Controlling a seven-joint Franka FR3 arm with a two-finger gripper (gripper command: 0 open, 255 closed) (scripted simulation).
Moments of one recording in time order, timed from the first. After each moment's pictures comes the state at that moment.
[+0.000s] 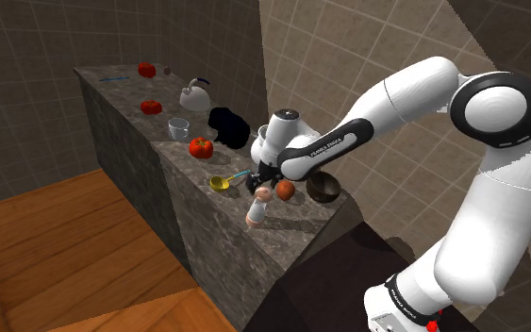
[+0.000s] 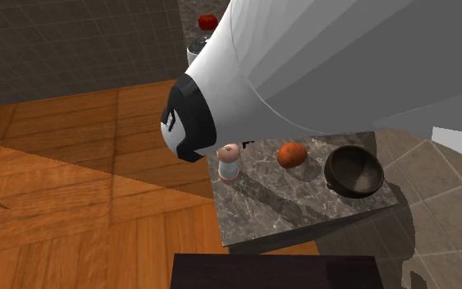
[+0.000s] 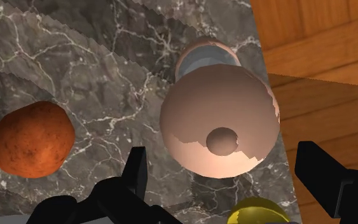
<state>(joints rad) 0.03 0.35 0.21 -2.24 -0.30 2.57 0.56</state>
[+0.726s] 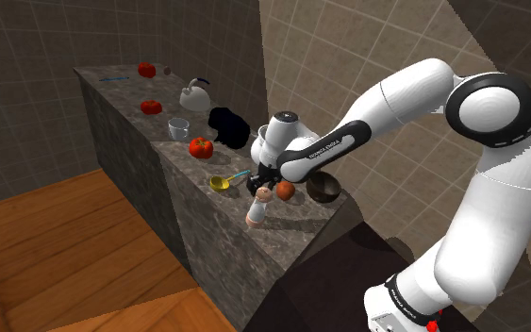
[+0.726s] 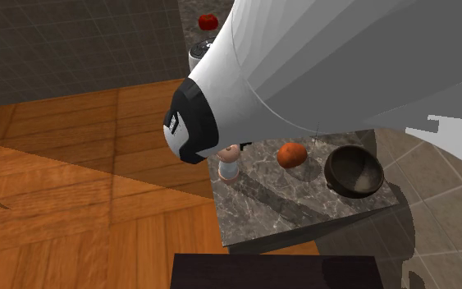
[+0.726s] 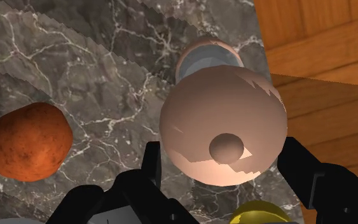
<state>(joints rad) 0.03 0.37 0.20 -2.23 -0.31 2.59 0.56</state>
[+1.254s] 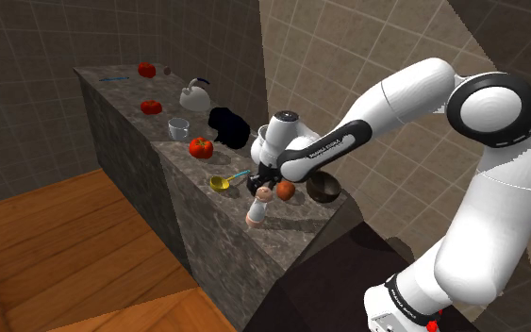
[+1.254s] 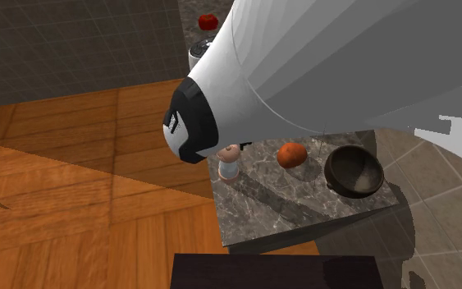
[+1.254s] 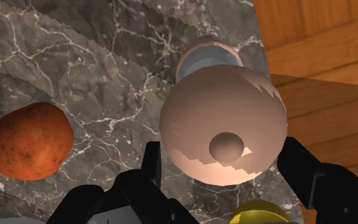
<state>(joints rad) 0.03 0.36 0.20 -2.24 -0.31 2.59 0.56</state>
